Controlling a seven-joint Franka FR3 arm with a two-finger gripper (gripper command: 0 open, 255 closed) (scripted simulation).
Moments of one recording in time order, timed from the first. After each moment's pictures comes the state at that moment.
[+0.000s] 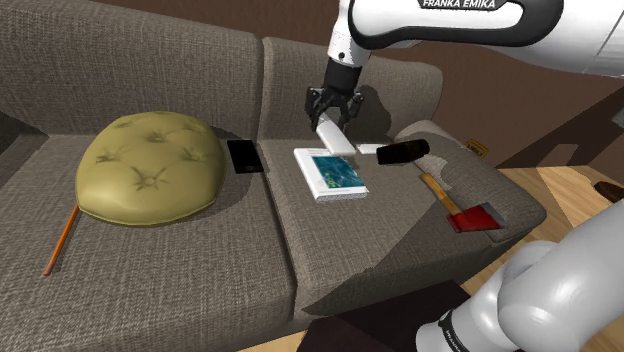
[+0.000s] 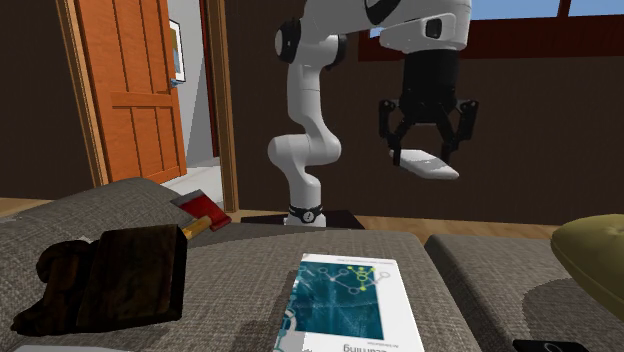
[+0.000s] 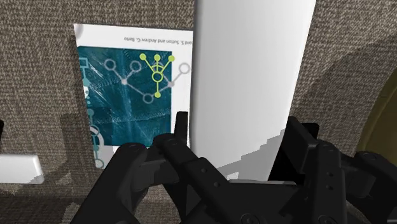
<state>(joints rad) 0.09 -0.09 0.10 -1.87 0.00 1.78 0.51</state>
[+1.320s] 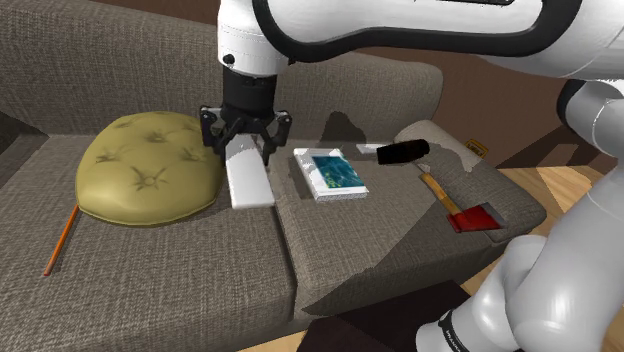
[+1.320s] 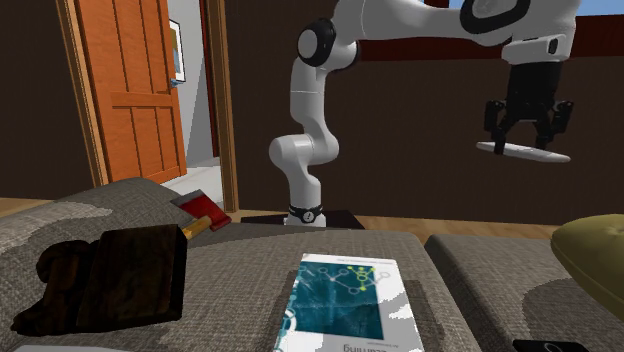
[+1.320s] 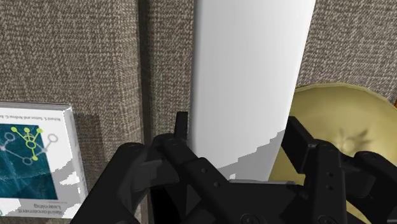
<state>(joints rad) 0.32 0.09 0.35 -1.66 -0.04 1.73 1.00</state>
